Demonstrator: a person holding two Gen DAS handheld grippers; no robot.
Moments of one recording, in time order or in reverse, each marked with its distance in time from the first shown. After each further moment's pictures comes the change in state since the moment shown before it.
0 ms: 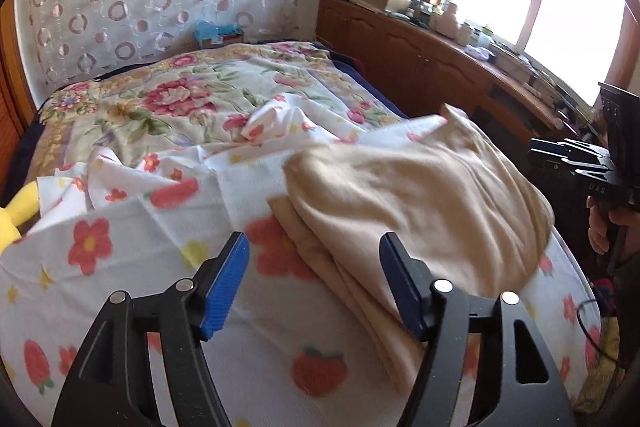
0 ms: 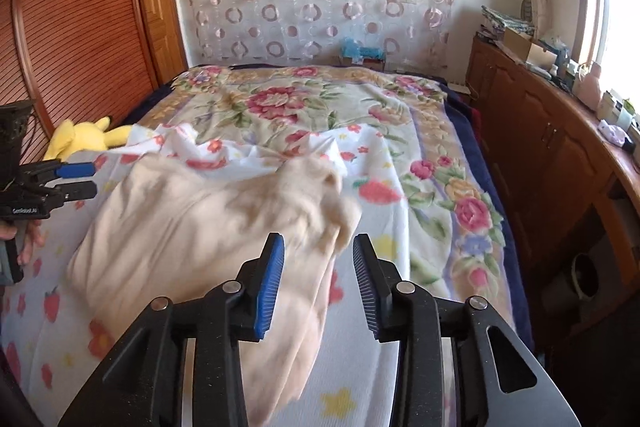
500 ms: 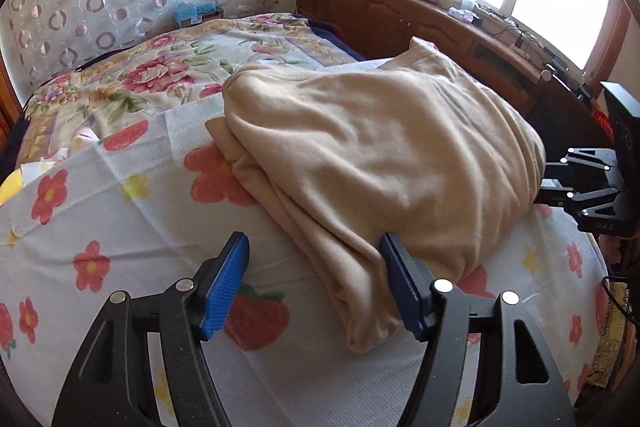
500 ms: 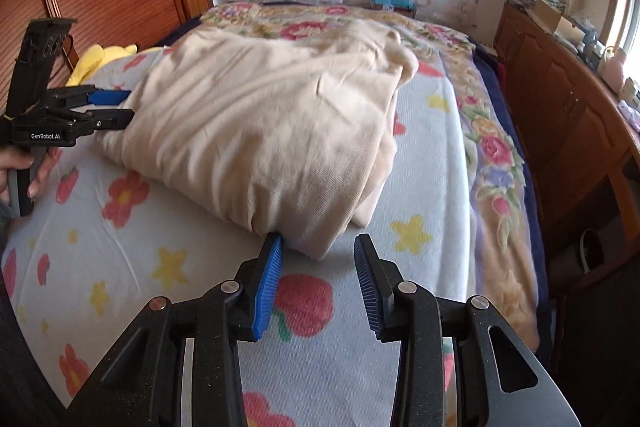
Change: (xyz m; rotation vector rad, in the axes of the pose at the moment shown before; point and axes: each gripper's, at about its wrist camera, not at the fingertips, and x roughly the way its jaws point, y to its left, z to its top) left arm 0.020 -0.029 -0.031 0.047 0.093 -0.009; right arm -0.013 0.018 -0.062 -0.078 0.198 0.047
